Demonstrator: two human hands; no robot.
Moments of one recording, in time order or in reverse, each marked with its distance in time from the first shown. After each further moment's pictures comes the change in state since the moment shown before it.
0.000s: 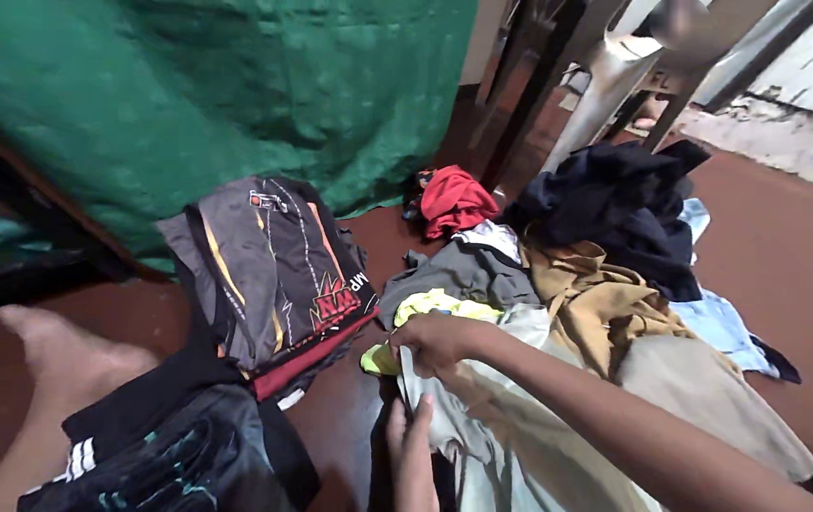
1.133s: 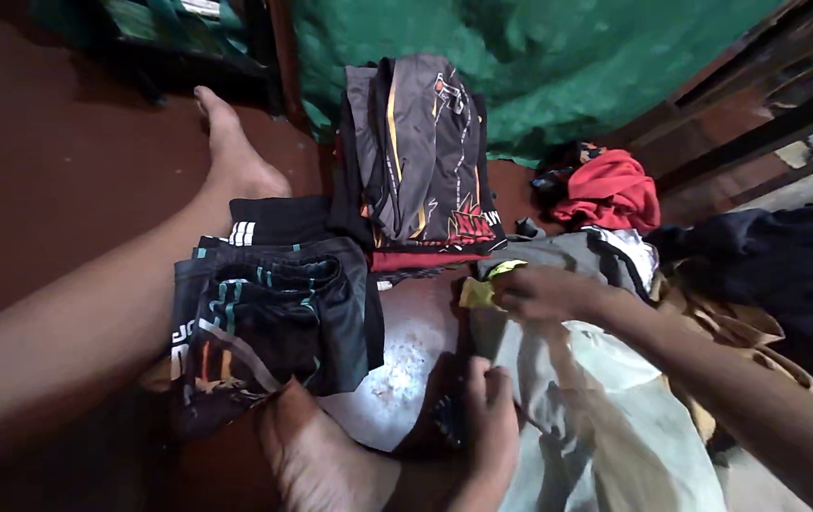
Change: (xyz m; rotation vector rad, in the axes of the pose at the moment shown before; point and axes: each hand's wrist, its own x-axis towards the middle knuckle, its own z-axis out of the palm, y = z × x) left_hand -0.020 -0.028 0.001 -0.037 0.034 0.140; right_hand 0.027 -0.006 -0.013 -0.302 -0.120 0.135
